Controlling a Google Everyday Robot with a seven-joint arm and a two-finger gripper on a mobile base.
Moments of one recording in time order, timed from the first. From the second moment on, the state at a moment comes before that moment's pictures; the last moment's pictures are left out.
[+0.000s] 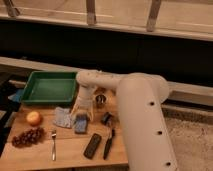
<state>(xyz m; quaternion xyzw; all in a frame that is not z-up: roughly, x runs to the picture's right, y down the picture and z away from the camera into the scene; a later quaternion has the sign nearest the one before) -0.133 0.165 0.847 -0.45 0.29 0.64 0.55</state>
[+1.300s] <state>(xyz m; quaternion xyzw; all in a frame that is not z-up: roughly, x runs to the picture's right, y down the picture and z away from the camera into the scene) -0.078 0.086 0.771 -0.34 0.25 0.71 0.56</state>
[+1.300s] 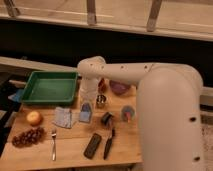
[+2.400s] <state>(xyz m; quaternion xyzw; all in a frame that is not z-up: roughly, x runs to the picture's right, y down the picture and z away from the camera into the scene) 0.017 0.006 0.799 -0.31 0.23 0.76 0.52</state>
